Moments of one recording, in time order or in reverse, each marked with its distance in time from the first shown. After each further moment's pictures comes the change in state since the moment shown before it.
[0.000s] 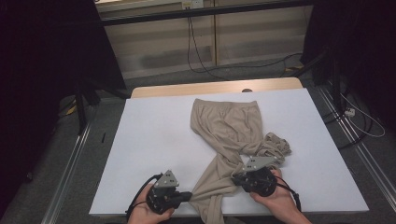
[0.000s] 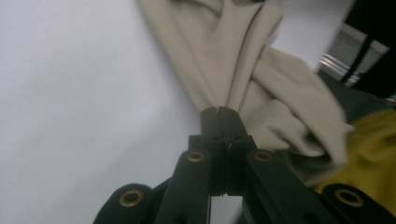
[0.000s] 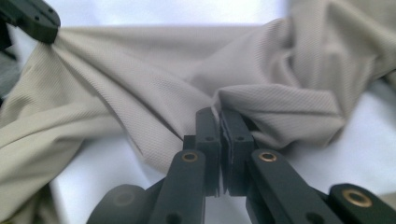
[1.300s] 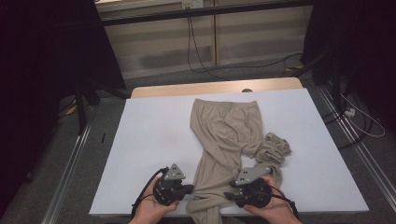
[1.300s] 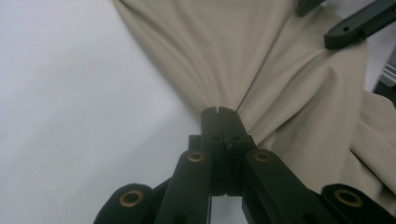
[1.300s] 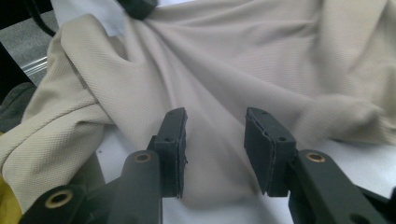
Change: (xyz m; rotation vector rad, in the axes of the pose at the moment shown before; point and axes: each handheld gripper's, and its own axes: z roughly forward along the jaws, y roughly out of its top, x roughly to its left) left arm 0.015 0.013 0.020 0.046 0.114 -0.016; right arm 0.025 -0.003 0.007 0.014 0.037 -0.107
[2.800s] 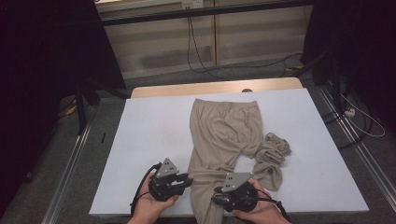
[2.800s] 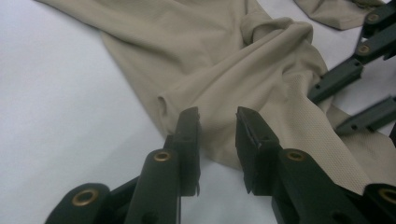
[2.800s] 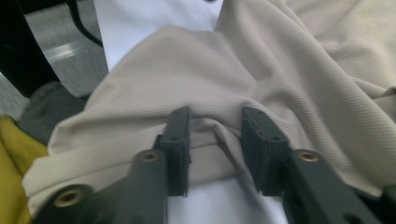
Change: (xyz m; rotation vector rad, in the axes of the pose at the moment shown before) left arm 0.009 0.009 -0.003 -0.133 0.057 -0.006; right arm 0.021 0.014 0.023 -0.007 0.083 -0.094
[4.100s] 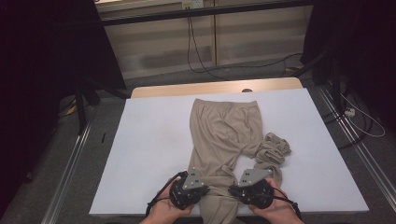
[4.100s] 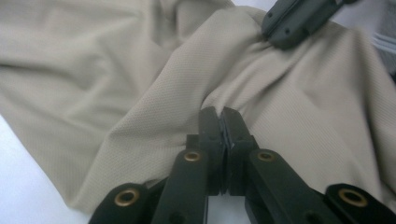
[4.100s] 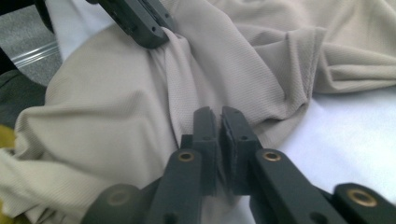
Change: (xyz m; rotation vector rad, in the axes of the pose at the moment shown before) left arm -0.043 0.003 0.031 0.101 -0.100 0.208; right arm -0.016 -0.023 -0.028 0.023 -0.100 0.065
